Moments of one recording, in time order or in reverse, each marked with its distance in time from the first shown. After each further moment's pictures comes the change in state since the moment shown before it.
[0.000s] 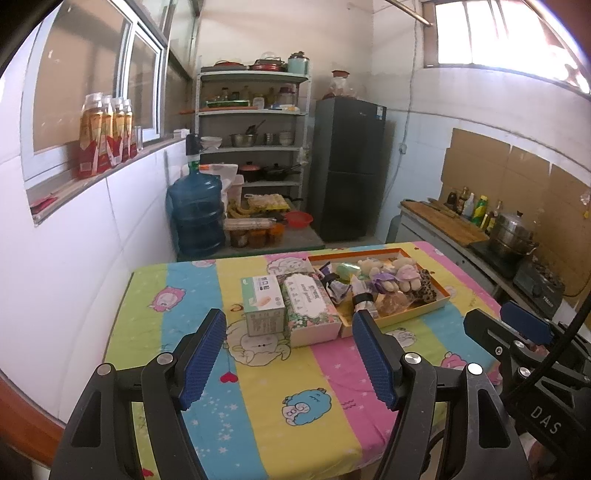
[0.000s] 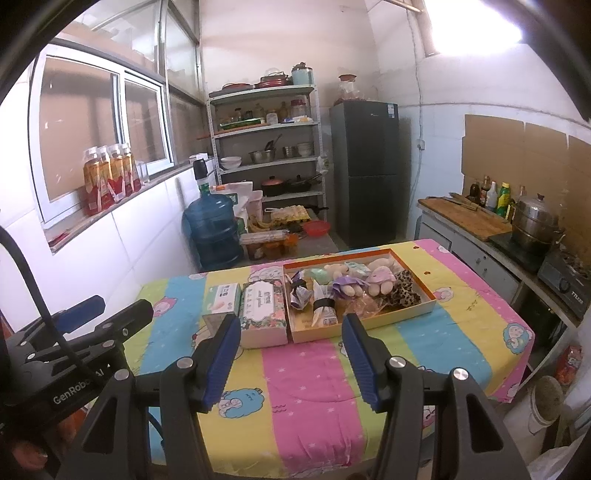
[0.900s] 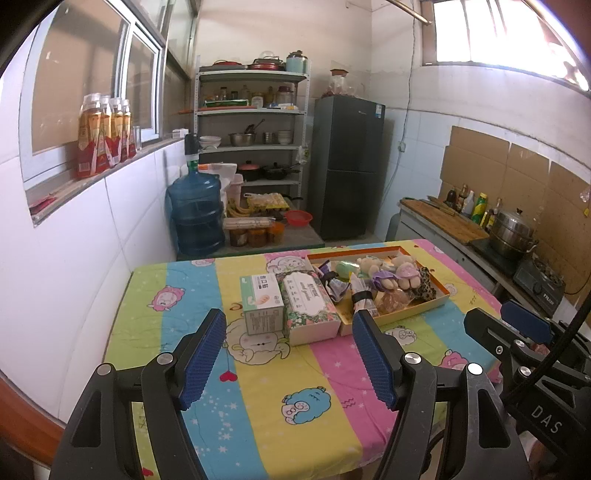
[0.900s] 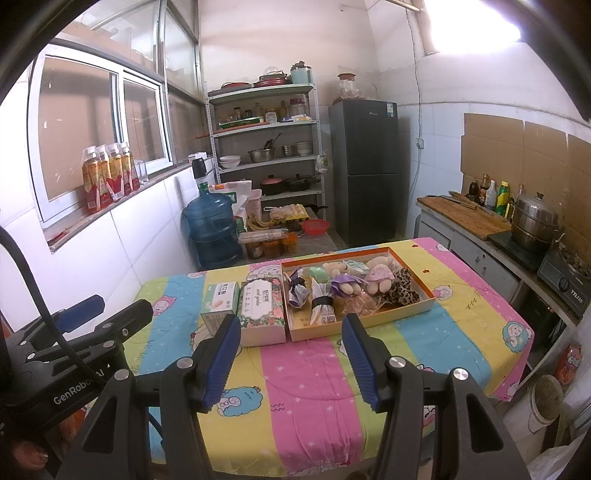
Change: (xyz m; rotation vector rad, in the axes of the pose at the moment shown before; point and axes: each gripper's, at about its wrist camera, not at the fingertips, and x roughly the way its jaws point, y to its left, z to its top) left arm 0.001 0.002 0.001 0.004 0.004 -0.001; right arm 0.002 -0.001 0.001 0.000 0.002 0.001
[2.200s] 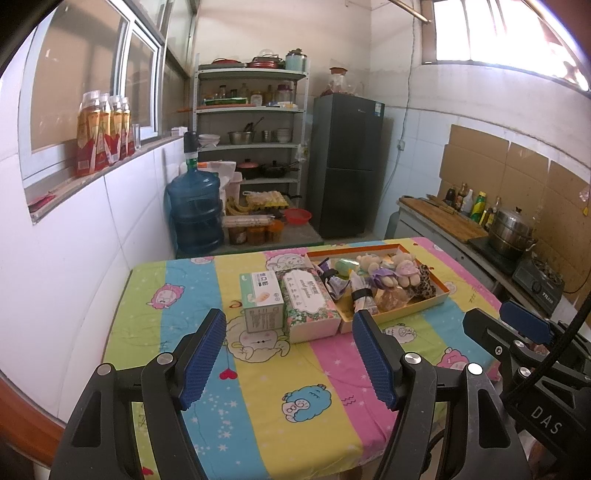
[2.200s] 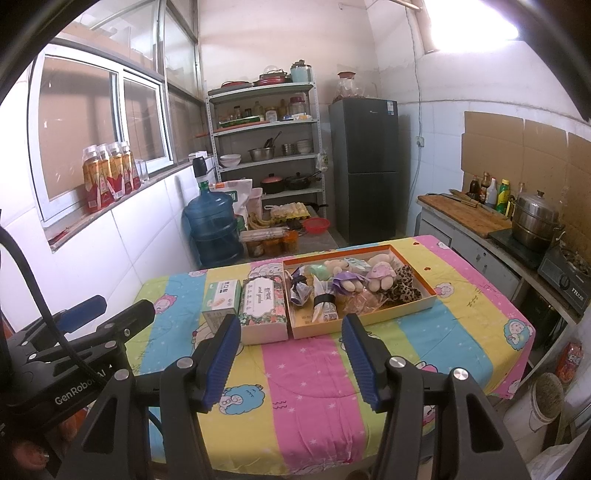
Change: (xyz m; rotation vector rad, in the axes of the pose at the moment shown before) left arm -0.001 -0.002 -0.003 0.002 0.007 -0.004; right arm -0.001 -0.002 -0.006 0.006 0.004 -0.002
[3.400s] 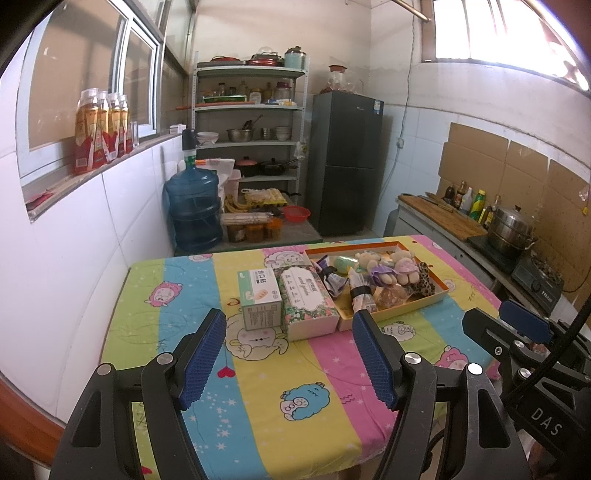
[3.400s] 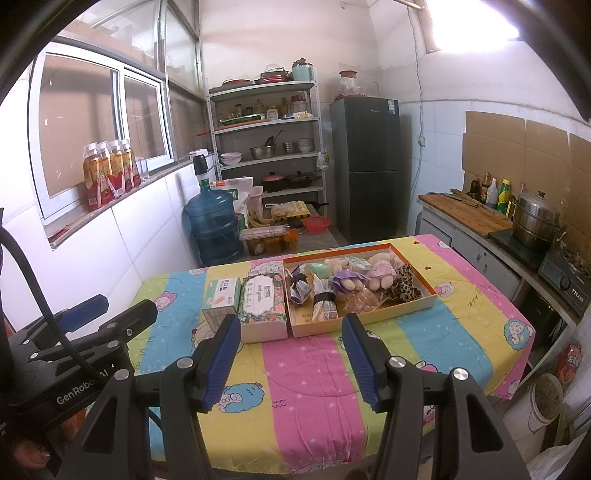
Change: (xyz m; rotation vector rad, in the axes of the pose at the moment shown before) left arm 0.002 -0.003 -0.002 0.003 0.005 -0.003; right arm 0.001 0.001 -0.001 -0.003 0.003 0.001
